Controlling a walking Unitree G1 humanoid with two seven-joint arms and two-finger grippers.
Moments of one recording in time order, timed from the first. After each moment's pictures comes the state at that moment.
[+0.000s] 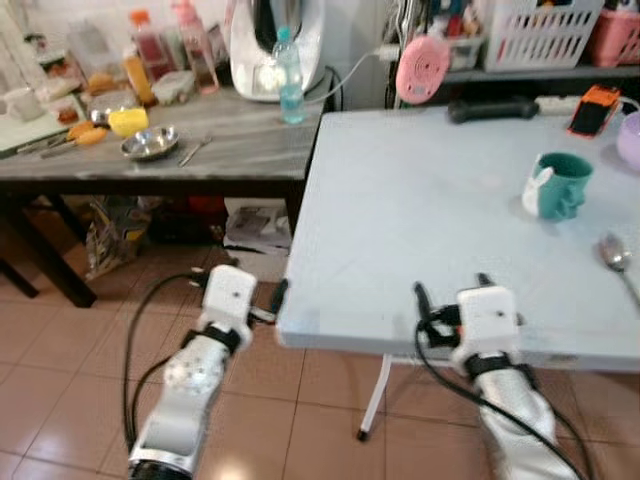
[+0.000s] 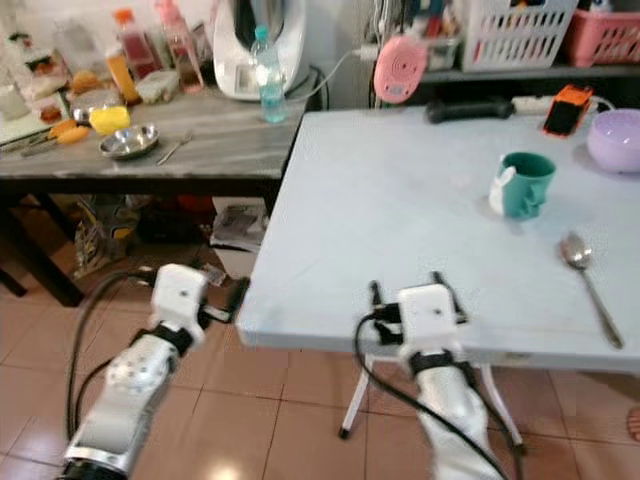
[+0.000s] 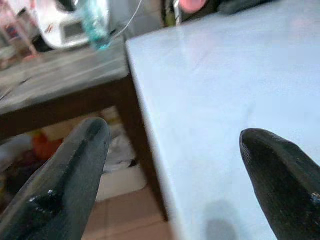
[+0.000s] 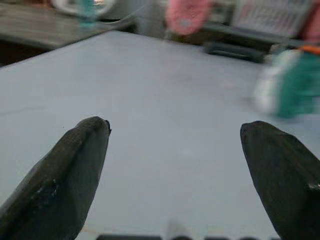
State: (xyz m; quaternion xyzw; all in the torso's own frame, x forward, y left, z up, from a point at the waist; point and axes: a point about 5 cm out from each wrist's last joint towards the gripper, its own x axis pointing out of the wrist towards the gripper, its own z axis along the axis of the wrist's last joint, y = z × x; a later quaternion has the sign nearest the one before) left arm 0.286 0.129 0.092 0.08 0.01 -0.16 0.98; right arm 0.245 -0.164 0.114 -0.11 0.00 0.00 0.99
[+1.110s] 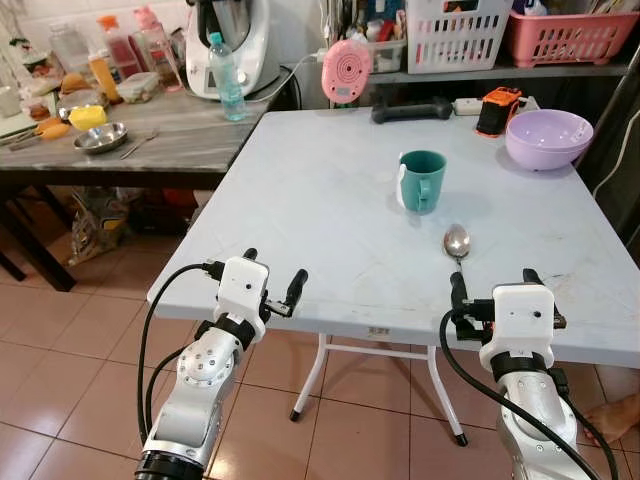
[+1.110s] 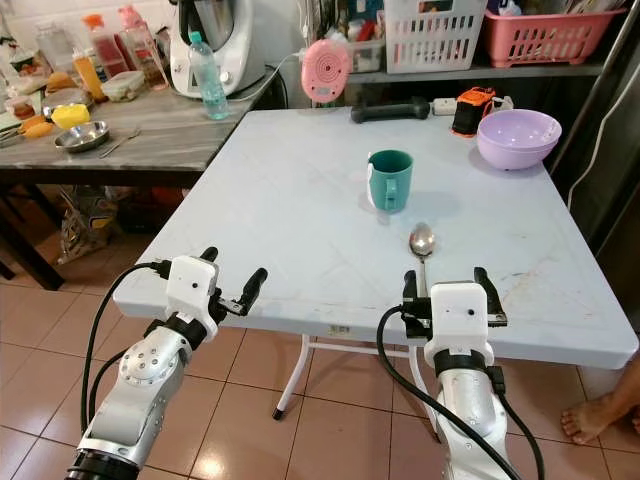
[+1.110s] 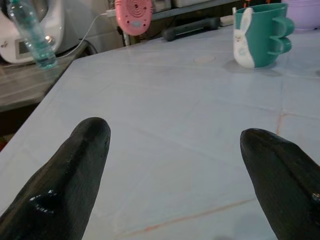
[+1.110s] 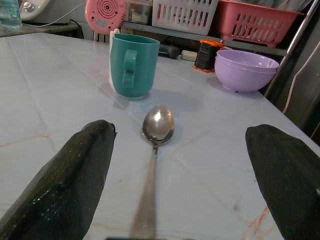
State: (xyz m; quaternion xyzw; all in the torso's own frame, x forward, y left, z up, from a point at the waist) left arm 0.290 0.118 0.101 0.05 -0.01 -0.18 0.98; right arm 0.239 -0.177 0.126 -0.11 -0.02 -0.07 0.99
